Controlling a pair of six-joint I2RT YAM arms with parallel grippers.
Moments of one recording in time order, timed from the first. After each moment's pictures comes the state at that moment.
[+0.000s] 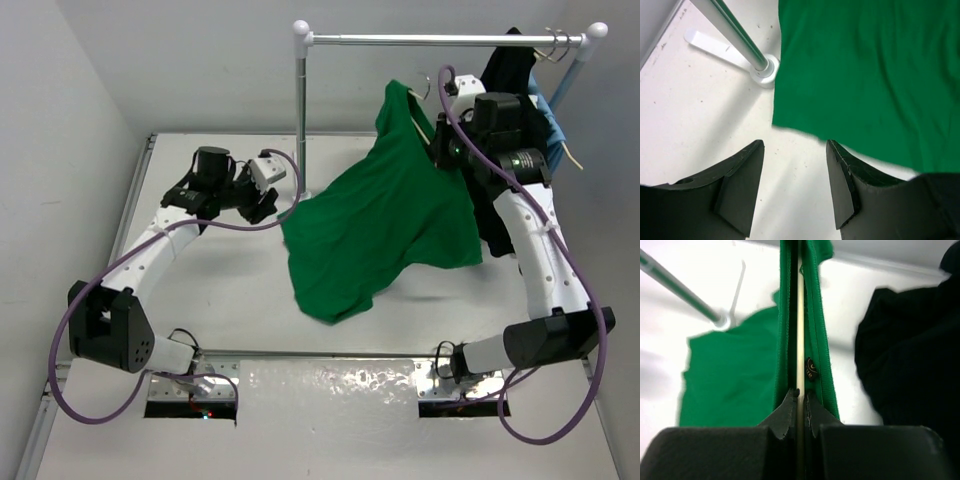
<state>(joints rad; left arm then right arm) -0.25 1.39 1.16 -0.44 0.51 0.57 0.14 1.42 1.59 -0.70 -0.13 0.00</state>
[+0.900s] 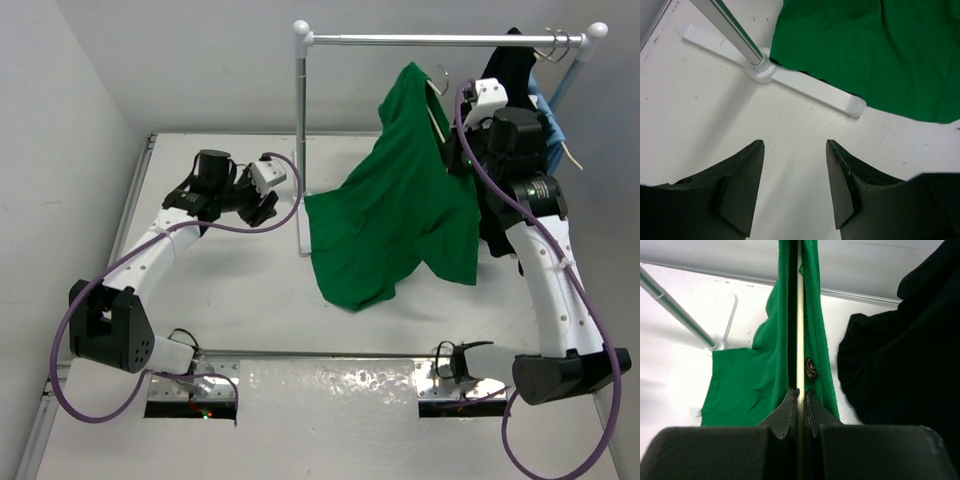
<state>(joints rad) -0.25 1.39 1.13 -0.42 0.51 0.58 0.14 1.24 1.47 -0.58 -0.06 0.00</state>
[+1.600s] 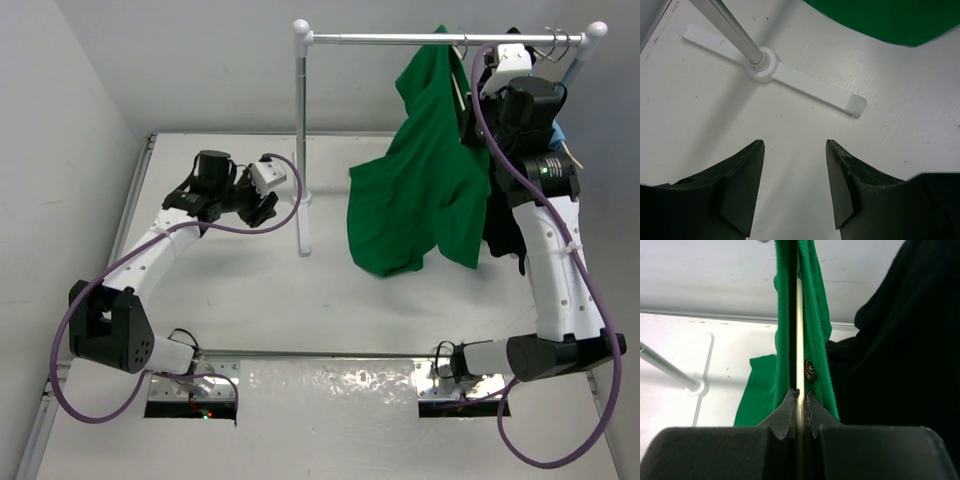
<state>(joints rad) -0.25 1.39 1.12 -0.42 0.51 0.59 0.12 1.35 1.71 -0.62 0.08 0.00</state>
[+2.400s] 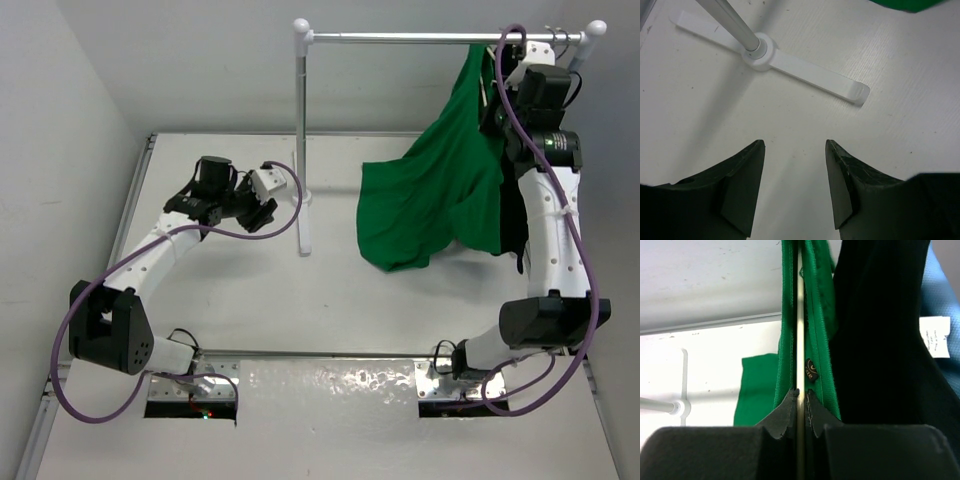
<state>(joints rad) -0.25 1.38 1.08 -0.42 0.48 0.63 -0.07 1.52 1.79 -0.63 0.02 0.10</state>
